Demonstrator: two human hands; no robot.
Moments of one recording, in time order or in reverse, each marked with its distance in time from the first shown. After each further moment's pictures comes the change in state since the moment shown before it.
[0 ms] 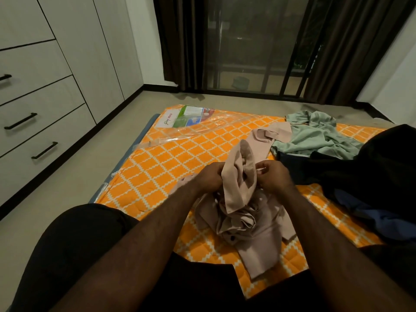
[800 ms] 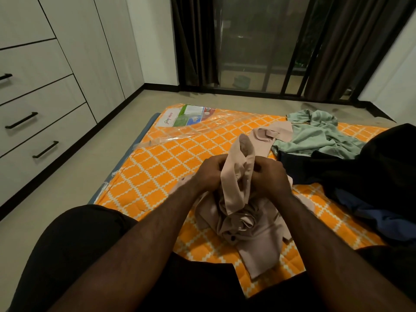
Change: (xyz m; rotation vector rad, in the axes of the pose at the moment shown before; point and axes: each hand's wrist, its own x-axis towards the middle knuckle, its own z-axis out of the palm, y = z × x) left_hand 0.003 0.001 0.001 -0.088 0.141 0.188; right_hand -0.016 -0.014 0.004 -0.069 0.128 -0.421
